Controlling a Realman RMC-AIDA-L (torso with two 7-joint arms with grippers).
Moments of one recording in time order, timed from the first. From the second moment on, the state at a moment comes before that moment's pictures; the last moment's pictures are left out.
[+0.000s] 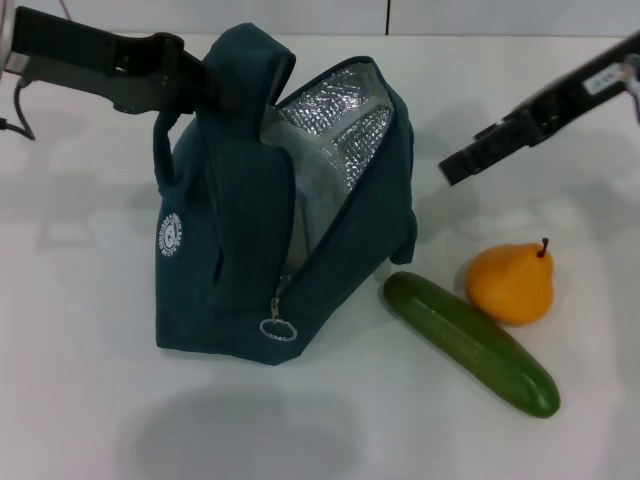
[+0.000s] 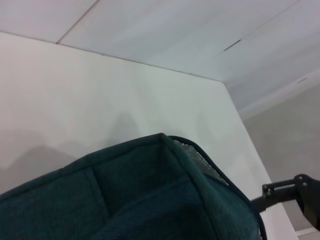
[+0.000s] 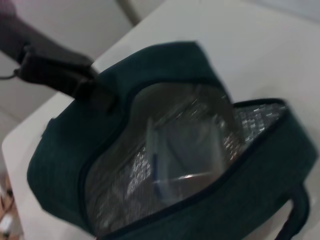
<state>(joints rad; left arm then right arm) -0.69 -1.93 0.76 1.07 2.11 1.81 -2.72 0.92 1.89 -1.18 -1.05 -2.10 -1.71 2.52</state>
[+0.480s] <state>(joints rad) -0.72 -1.94 0.77 1.07 2.11 1.79 -2.72 1.20 1.98 -1.19 -0.73 -2.36 -1.75 2.54</state>
